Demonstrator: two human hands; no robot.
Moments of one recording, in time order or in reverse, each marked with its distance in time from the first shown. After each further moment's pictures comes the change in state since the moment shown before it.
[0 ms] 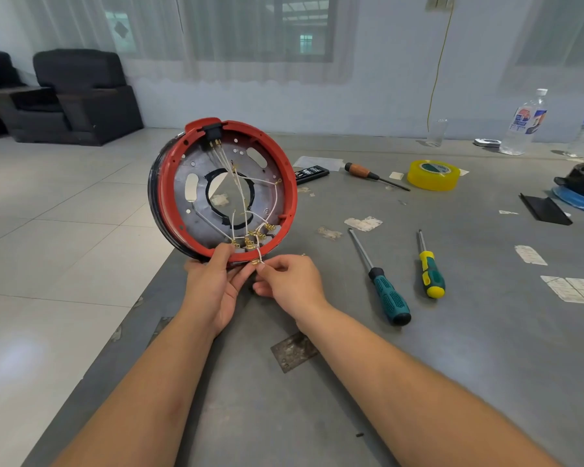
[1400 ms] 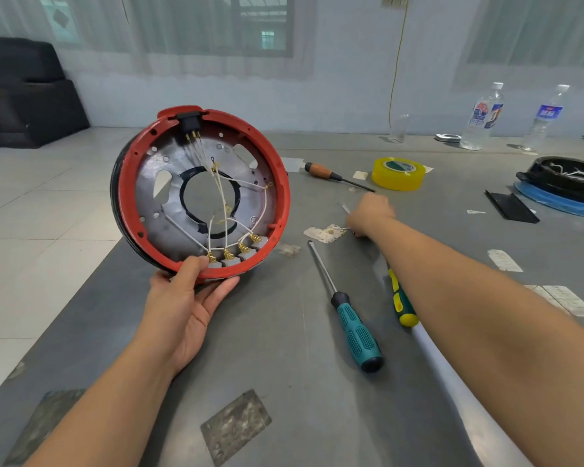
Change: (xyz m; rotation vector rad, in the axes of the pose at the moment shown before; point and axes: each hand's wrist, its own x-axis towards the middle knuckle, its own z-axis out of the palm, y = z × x) left_hand 0.033 -0.035 0.043 0.016 -0.068 -0.116; right_hand 0.198 -0.012 -0.222 -1.057 0.400 0.187
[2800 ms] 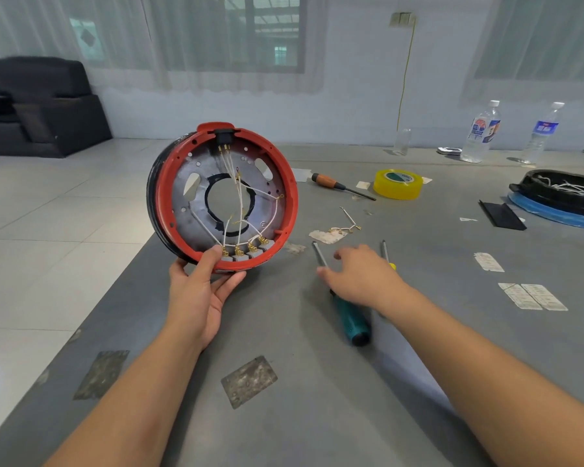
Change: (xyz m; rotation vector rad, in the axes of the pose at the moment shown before) left_hand -0.023 0.003 0.001 -0.008 0.024 0.128; right_hand -0.171 0.017 -0.017 -0.073 -0.143 -0.358
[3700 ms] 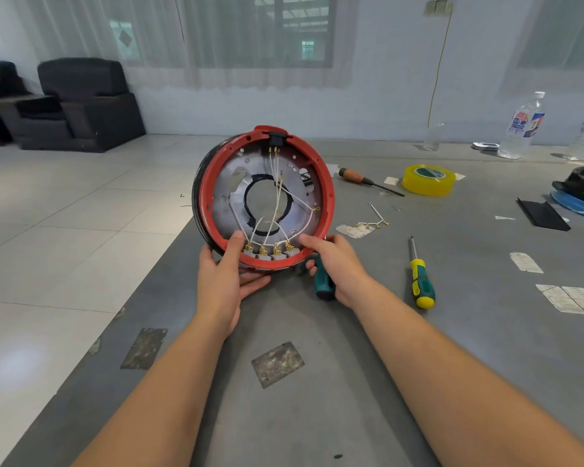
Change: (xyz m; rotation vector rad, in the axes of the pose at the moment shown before) left_hand -0.005 0.005 -0.012 0.230 0.002 0.045; right_hand 0.019 -0.071 0.039 1.444 -0.122 0.191
